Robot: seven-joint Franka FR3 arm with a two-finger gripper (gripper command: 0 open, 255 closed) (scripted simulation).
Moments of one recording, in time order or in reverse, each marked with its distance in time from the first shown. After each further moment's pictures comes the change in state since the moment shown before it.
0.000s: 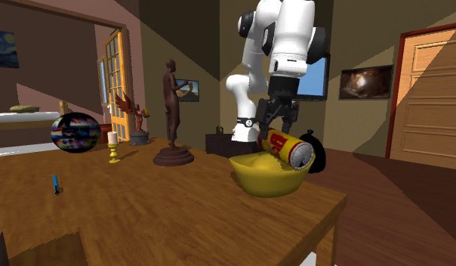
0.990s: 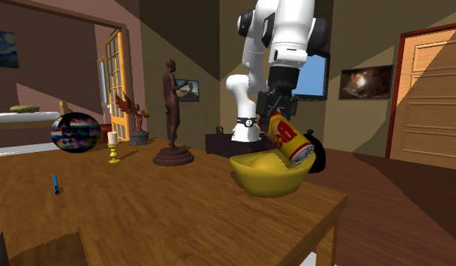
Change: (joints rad) arm 0.001 -0.030 -0.005 0.017 -0.006 -0.046 -0.002
